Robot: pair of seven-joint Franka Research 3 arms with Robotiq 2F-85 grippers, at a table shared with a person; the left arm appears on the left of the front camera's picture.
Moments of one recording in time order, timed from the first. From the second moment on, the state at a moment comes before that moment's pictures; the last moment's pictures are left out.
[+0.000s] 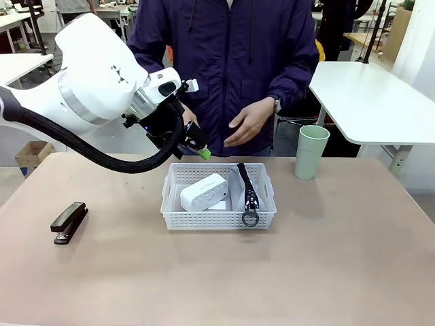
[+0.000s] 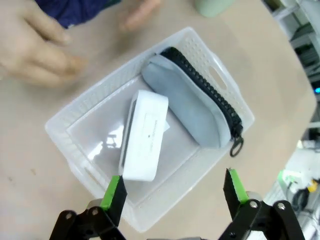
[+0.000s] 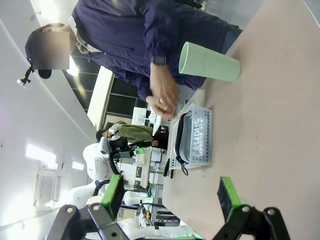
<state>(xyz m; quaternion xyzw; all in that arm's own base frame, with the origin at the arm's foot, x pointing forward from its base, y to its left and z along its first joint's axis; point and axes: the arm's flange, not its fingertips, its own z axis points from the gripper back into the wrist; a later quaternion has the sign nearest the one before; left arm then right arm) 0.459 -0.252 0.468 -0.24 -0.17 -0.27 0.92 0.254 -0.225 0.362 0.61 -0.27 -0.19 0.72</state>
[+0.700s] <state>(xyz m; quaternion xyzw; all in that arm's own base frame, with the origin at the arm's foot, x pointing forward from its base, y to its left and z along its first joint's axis) 0.383 0.074 0.524 -0.46 -0.16 -0.17 0.86 0.254 -0.225 0.362 0.61 -0.27 -0.19 0.72</state>
